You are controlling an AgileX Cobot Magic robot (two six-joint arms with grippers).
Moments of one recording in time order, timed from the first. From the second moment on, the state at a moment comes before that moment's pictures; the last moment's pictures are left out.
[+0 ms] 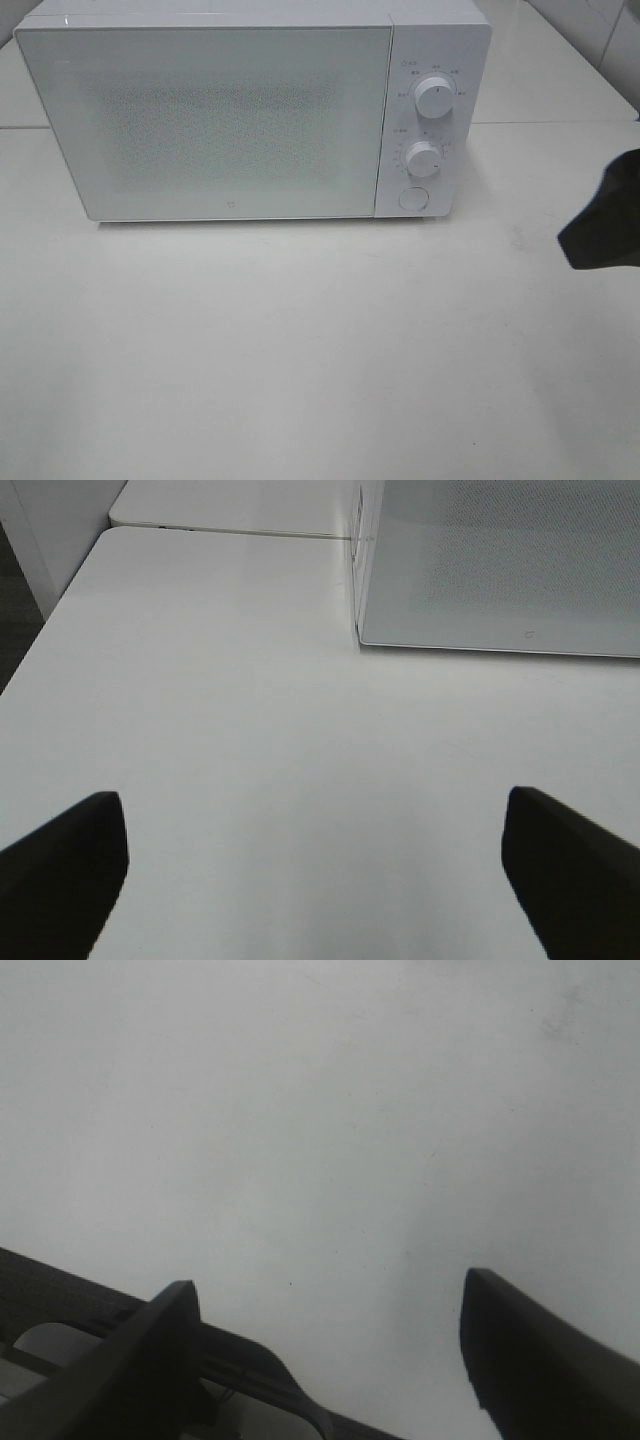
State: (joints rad) left arm 0.05 0.00 -0.50 -0.06 1.04 0.03; right arm 0.54 0.96 -0.84 -0.06 0.94 0.22
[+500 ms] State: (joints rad) left arm 0.05 0.00 -0.50 -0.06 1.04 0.03; right arm 0.41 0.51 -0.84 0.01 1.07 0.05
